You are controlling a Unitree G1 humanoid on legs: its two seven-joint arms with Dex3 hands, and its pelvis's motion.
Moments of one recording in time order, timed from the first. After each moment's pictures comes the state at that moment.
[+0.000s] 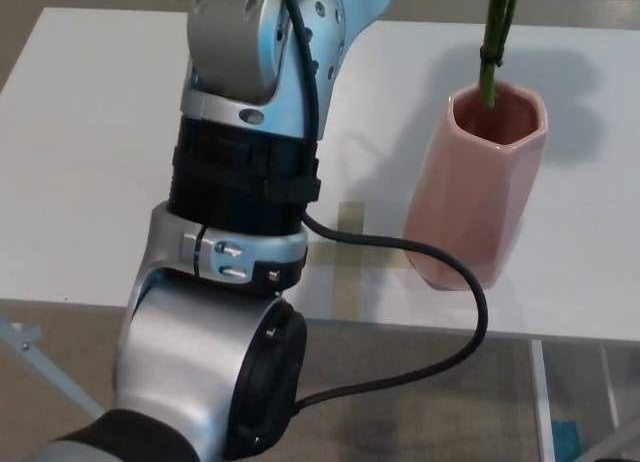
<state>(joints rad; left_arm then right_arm) -1.28 -0.14 0.14 0.27 -0.34 0.65 -0.04 -0.27 -0.34 -0.15 1.28 -0.03 -0.09 0.02</state>
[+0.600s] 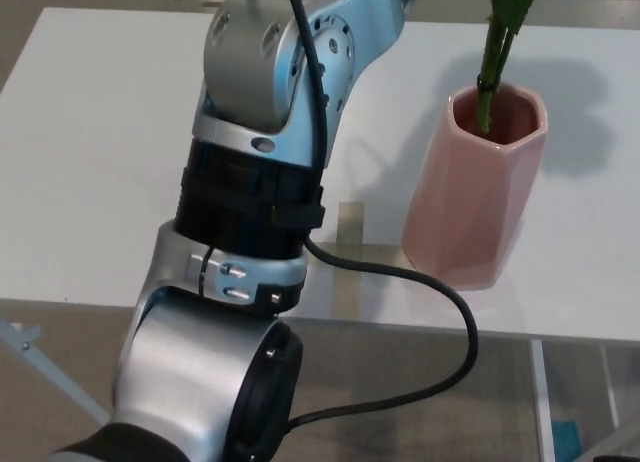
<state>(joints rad) -1.23 -0.13 0.06 0.26 -0.34 0.63 -0.04 -0.28 -0.34 -0.15 1.28 -0.03 -0.09 0.02</state>
